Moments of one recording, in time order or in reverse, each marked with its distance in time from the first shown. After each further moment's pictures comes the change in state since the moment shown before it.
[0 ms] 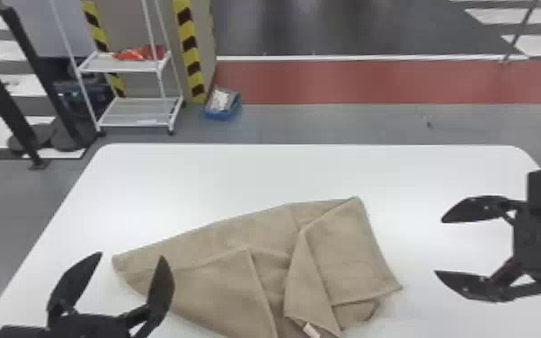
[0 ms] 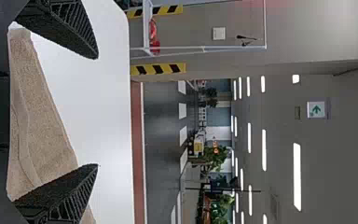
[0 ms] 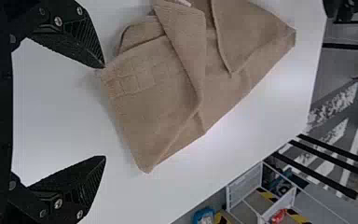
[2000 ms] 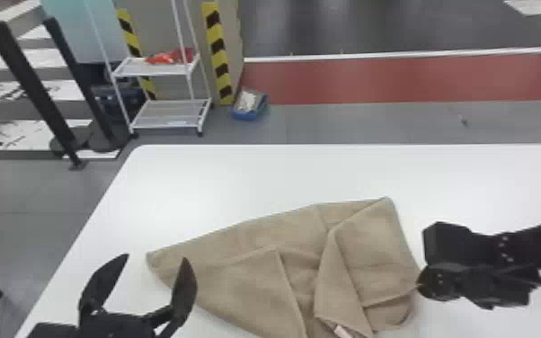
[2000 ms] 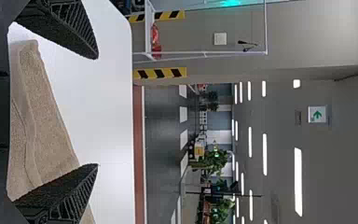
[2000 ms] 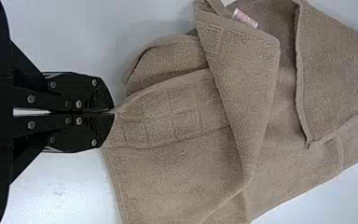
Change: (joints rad) left arm 0.019 0.000 0.024 0.001 0.023 -0.016 -0.004; right arm -0.186 -0.028 0.434 0.224 0.324 0.014 0.000
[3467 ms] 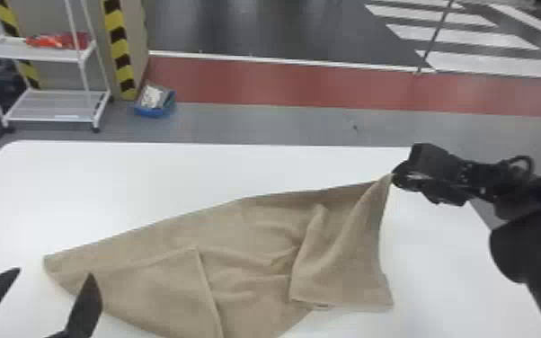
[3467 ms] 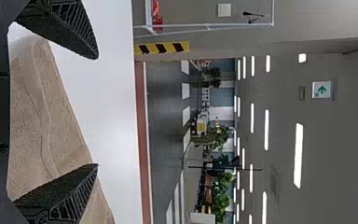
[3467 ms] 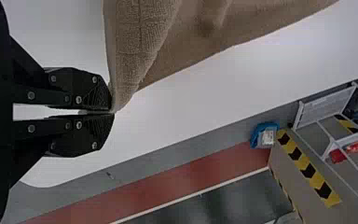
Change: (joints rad) left arm -0.022 0.000 -0.012 0.017 -0.008 0.016 -0.107; right arm -0.170 0.008 -0.372 0.410 -0.066 -0.343 -0.442
